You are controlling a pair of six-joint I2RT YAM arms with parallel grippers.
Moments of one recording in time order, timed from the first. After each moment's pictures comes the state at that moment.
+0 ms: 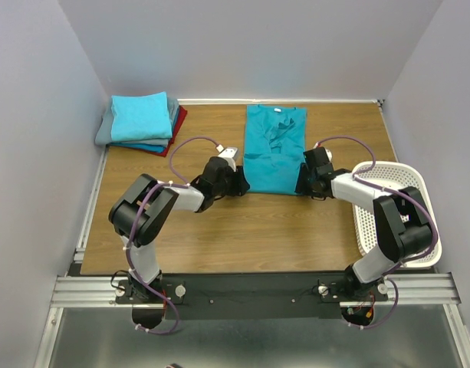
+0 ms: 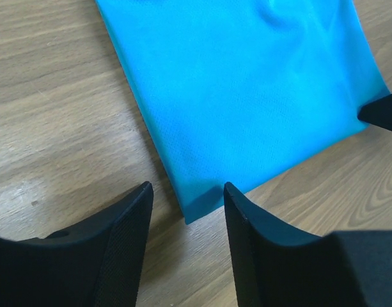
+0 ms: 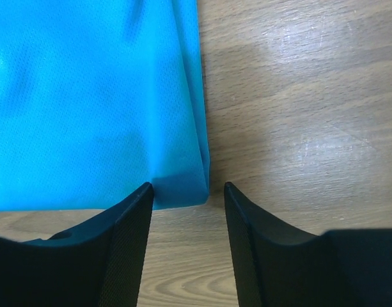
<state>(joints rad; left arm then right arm) -0.59 1.82 0.80 0.49 0.14 -0.44 0.35 1.60 0.85 -0.25 0.17 0.51</state>
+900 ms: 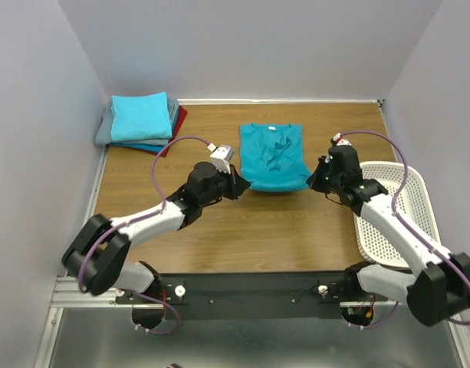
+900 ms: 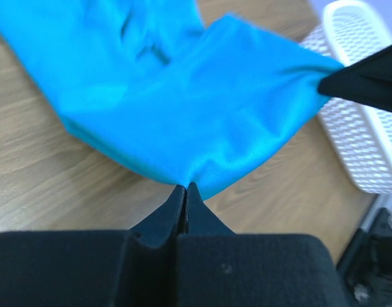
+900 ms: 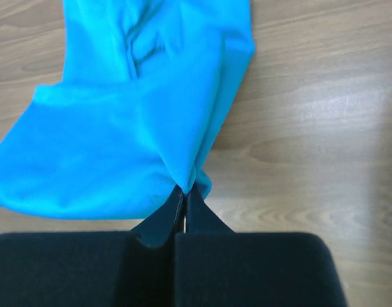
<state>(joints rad) -0.67 1.45 0.68 0.44 0.17 -0.51 0.35 1.18 0.83 -0.37 0.07 0.50</state>
